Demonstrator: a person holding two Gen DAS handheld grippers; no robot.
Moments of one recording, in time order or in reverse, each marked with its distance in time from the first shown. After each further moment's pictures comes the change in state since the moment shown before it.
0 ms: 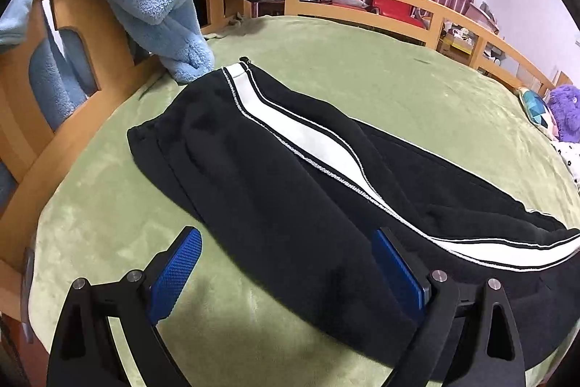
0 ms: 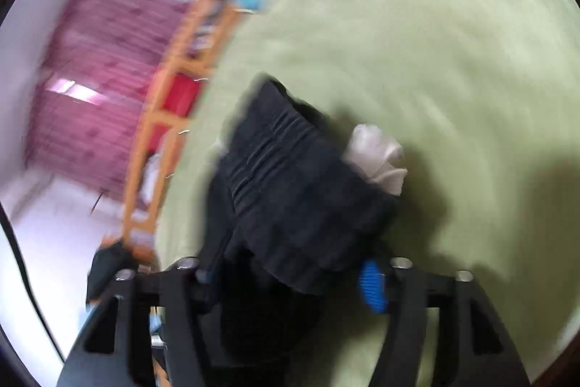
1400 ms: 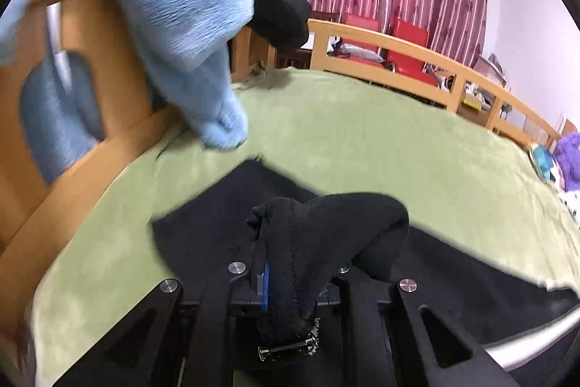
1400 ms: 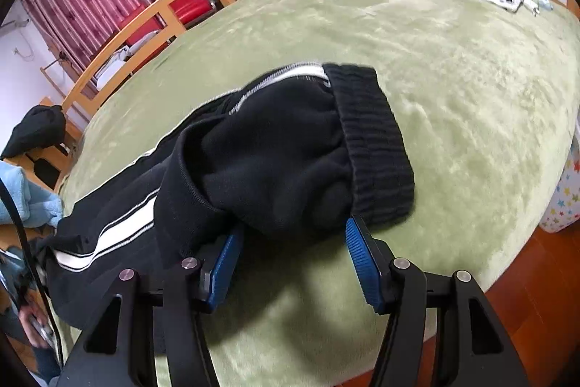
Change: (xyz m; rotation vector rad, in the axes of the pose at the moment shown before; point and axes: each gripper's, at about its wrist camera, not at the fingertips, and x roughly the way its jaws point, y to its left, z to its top) left arm 0.054 0.089 0.094 -0.077 -0.208 -0.033; right arm -0.035 0.055 -0.102 -0.410 0.136 -0.332
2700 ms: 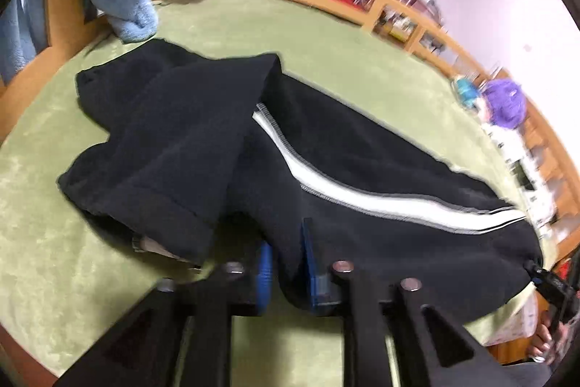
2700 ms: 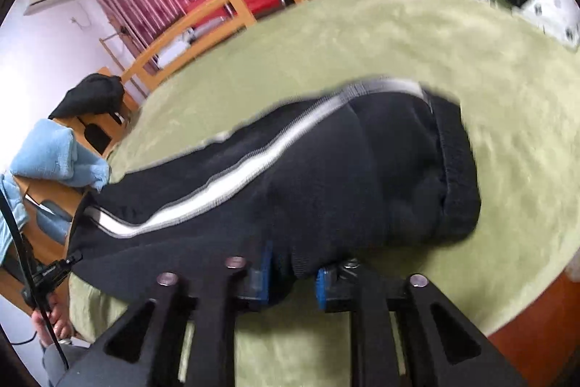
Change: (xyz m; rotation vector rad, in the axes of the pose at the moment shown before) left arm -0.111 -0.063 -0.148 0.051 0.324 -0.251; right arm -0.008 0.031 -0.014 -0.130 0.062 0.209
